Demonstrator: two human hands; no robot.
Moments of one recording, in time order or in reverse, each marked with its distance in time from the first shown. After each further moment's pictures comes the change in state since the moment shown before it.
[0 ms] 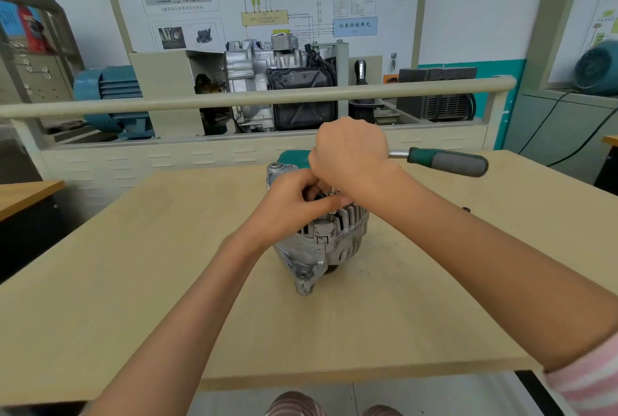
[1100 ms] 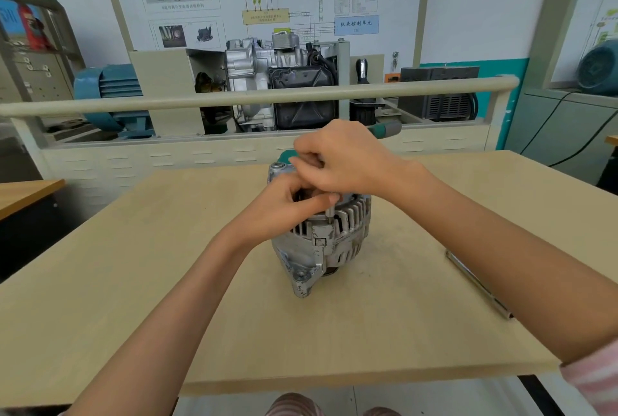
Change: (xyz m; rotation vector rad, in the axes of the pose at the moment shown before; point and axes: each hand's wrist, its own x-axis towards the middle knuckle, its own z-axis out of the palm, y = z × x) left_hand -0.002 -0.004 -0.011 -0.102 -0.095 0.006; right_hand -0.001 0.016 -0.001 0.288 0.021 -0.473
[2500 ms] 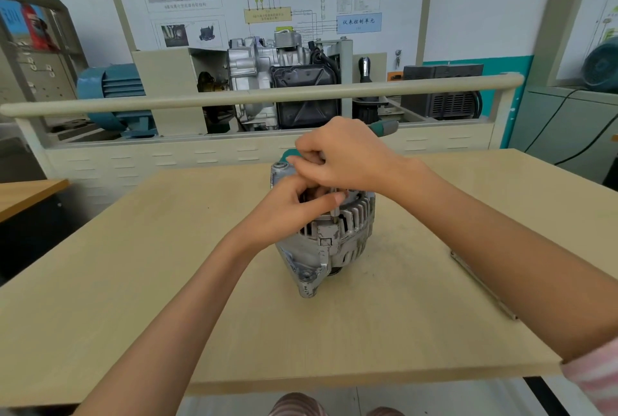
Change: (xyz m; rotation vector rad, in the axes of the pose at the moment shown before) left_hand -0.001 0.001 0.005 -0.003 0.030 -0.031; right_hand 0.005 0.001 0.003 -0.001 0.014 0.010
